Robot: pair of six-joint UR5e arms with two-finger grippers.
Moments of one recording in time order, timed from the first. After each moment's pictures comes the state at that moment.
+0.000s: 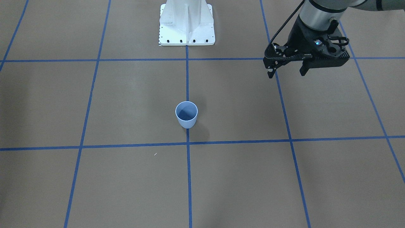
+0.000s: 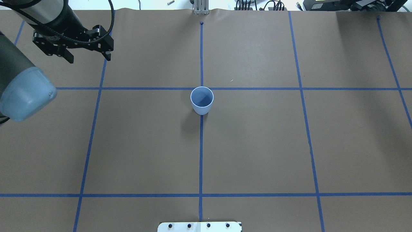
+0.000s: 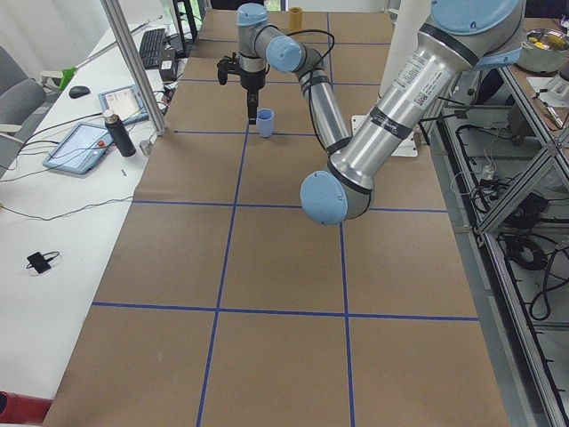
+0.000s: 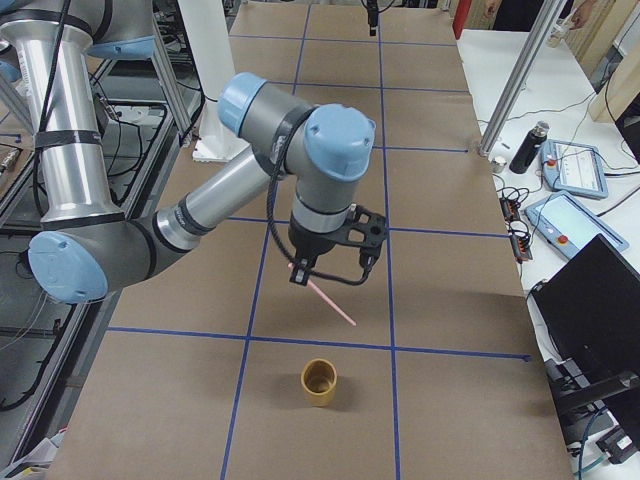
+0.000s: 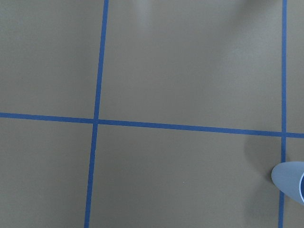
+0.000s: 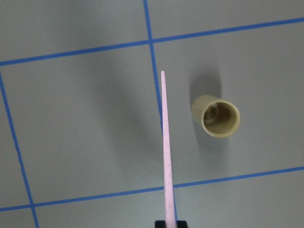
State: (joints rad) left arm -0.97 -2.21 -2.03 -1.09 -2.14 -0.90; right arm 1.86 -1.24 1.97 -2.75 2.25 -0.37
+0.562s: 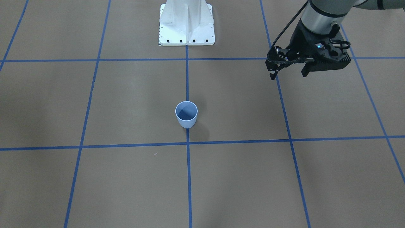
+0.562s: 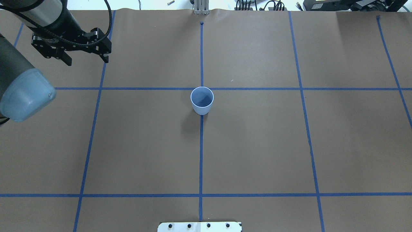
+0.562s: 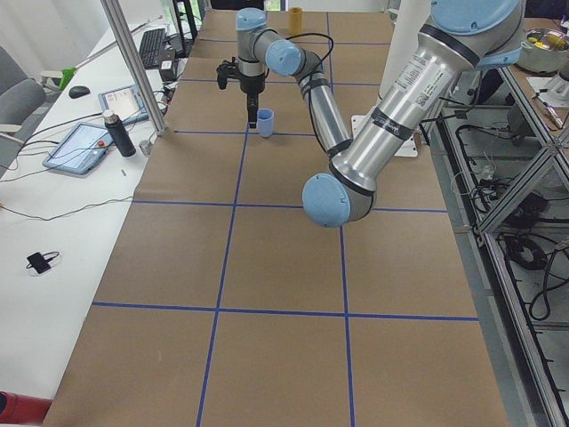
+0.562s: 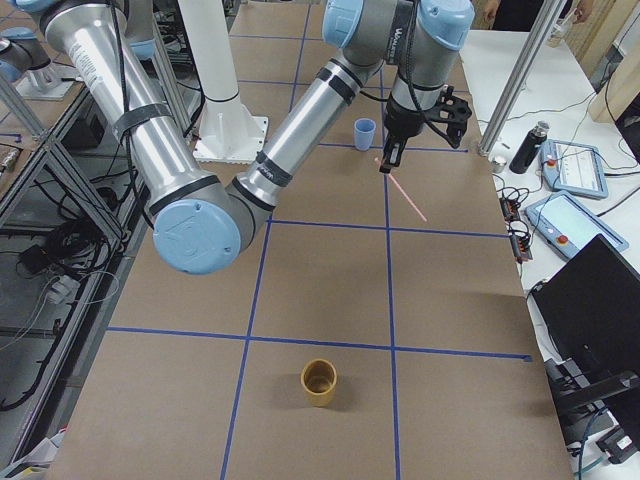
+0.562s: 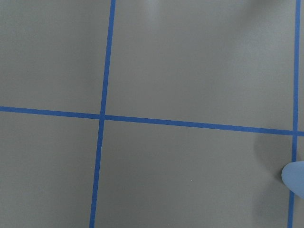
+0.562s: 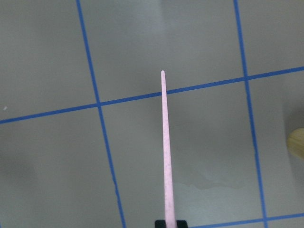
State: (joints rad) left arm -0.97 -2.19 -2.02 -1.10 -2.14 -0.90; right arm 1.59 -1.00 1.96 -2.68 2.44 0.08
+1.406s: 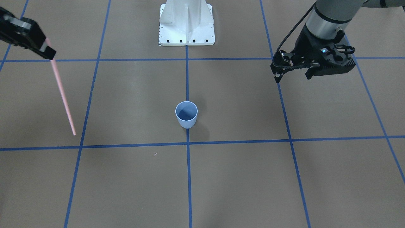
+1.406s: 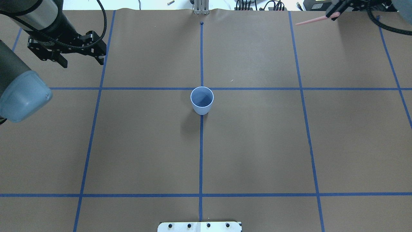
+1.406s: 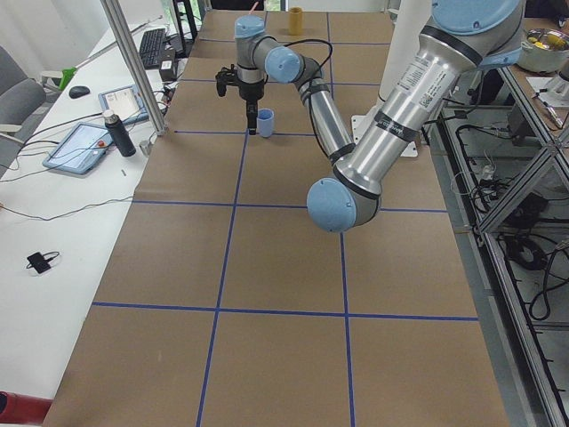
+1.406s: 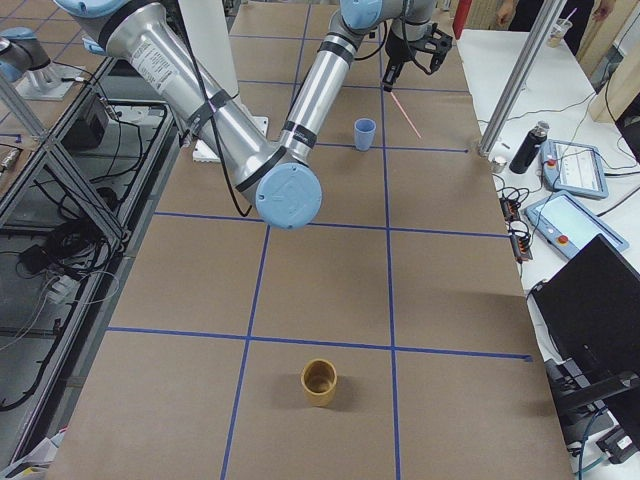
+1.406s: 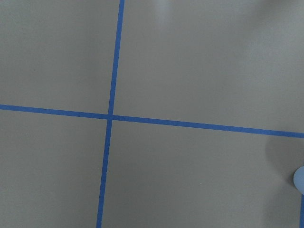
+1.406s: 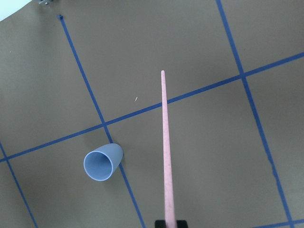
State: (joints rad) left arm -0.98 -2.16 -2.02 -1.12 -2.14 -0.90; right arm 1.23 -0.78 1.96 -2.33 2.58 0.90
